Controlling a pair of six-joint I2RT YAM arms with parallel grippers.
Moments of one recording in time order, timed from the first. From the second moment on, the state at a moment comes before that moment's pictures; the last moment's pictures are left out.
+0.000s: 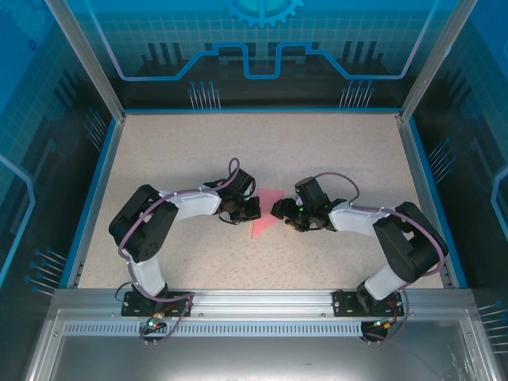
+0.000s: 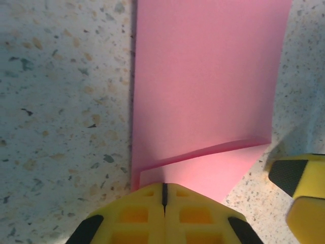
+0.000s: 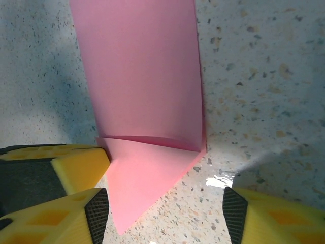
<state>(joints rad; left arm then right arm) -0.61 1.81 0.99 -0.28 0.30 -0.77 0.56 1.57 0.68 -0.04 -0.31 1.01</state>
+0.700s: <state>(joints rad) -0.61 1.82 0.99 -0.27 0.28 -0.80 0.57 1.60 0.73 -0.05 -0.29 1.01</state>
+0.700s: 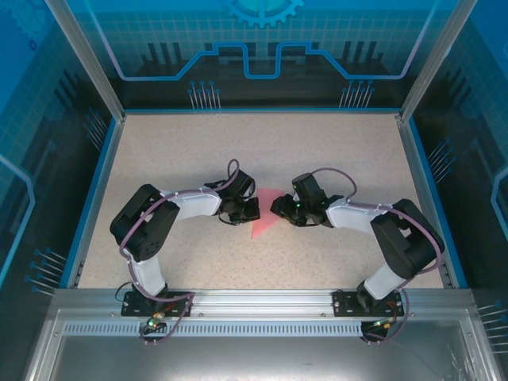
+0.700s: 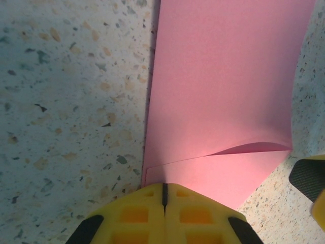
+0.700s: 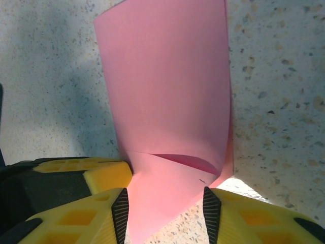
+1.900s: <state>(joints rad) -0.61 1.82 0.98 -0.27 0.28 -0.80 0.57 1.68 0.75 0.01 -0.36 1.02</state>
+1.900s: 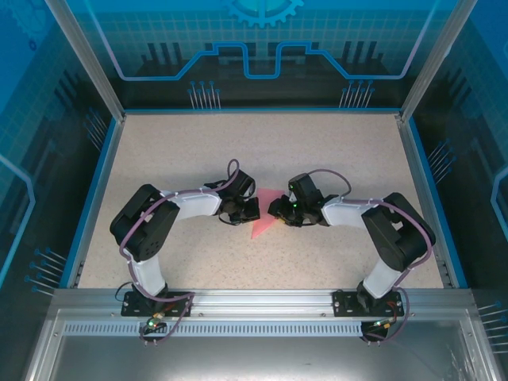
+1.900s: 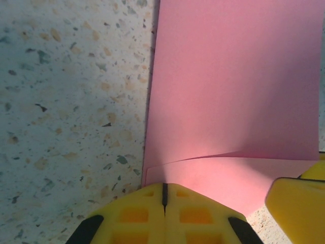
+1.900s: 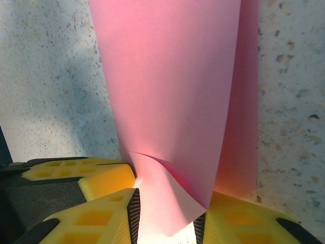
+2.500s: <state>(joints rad) -0.59 1.62 0.98 -0.35 0.22 -0.76 0.57 1.69 0.83 -0.12 -0.31 1.04</state>
